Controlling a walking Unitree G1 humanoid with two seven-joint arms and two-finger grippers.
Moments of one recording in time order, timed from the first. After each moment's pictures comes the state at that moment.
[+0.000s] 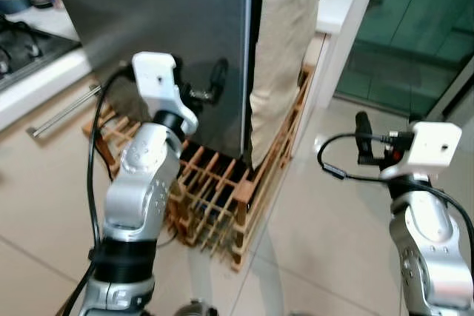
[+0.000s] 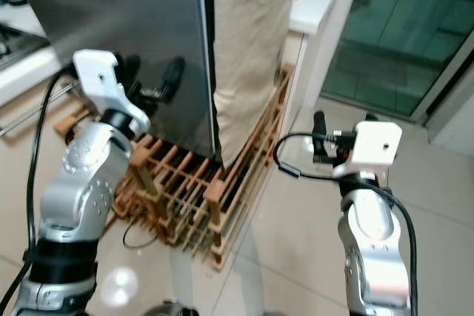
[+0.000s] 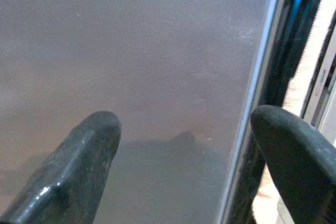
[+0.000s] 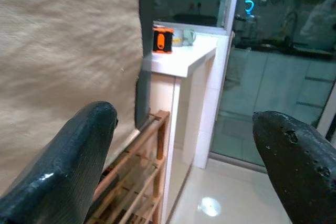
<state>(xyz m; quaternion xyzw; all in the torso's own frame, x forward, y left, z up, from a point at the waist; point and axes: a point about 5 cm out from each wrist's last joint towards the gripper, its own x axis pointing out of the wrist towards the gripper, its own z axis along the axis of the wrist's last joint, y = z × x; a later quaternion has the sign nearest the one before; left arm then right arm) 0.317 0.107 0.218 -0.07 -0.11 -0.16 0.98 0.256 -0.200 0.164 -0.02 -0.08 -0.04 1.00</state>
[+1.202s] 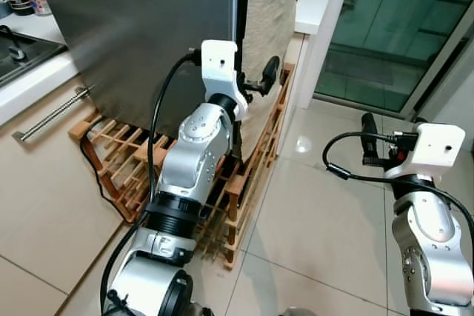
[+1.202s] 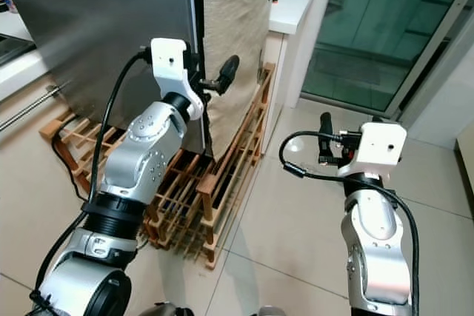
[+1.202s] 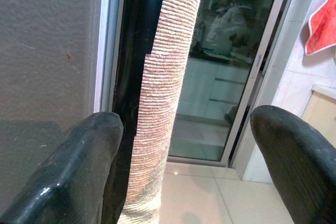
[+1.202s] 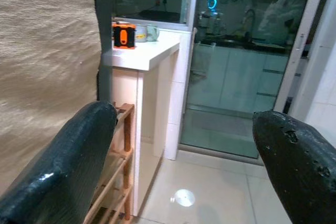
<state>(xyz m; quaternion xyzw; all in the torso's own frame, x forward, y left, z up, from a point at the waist) 0.353 0.050 0.214 -0.11 -0.06 -0.21 0.97 0.256 -0.210 0.158 -0.03 -0.07 -0.07 0.99</state>
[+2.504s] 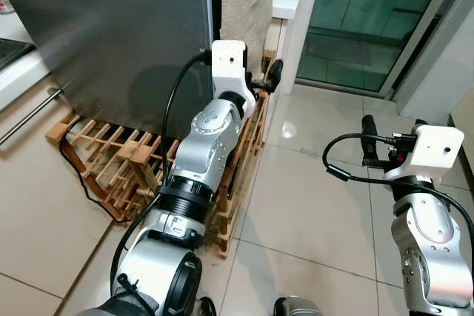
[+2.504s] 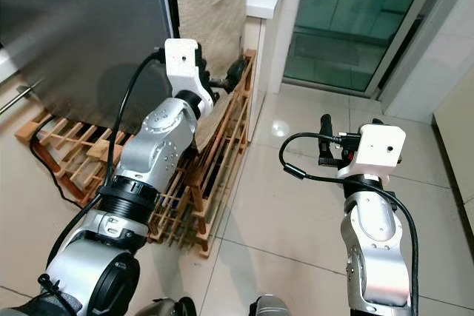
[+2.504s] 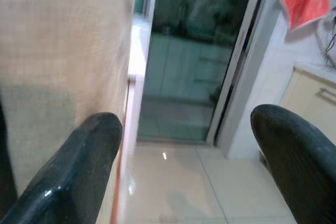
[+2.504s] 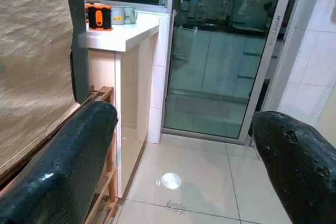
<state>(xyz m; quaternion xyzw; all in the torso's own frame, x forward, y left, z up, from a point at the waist) 0.363 0.038 0.224 -0.09 -0.08 -0.21 0.97 0.255 -0.210 0.155 -0.03 -0.06 -0.08 0.99</state>
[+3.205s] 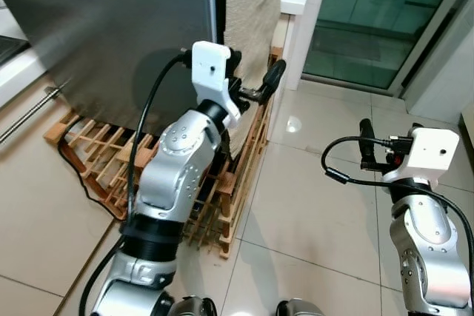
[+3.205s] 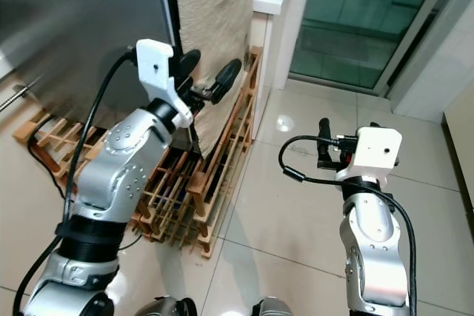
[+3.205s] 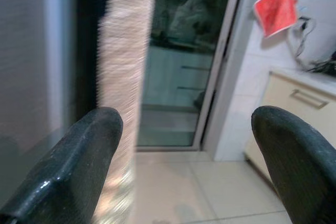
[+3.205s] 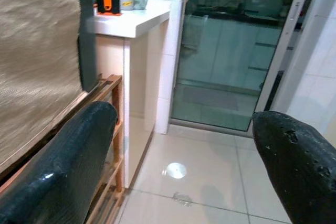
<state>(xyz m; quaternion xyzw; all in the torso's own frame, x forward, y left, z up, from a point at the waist) 0.320 0.072 0.217 -0.08 -0.09 -0.28 0.95 0.256 -0.210 0.146 -0.03 -0.04 -0.07 1.00</state>
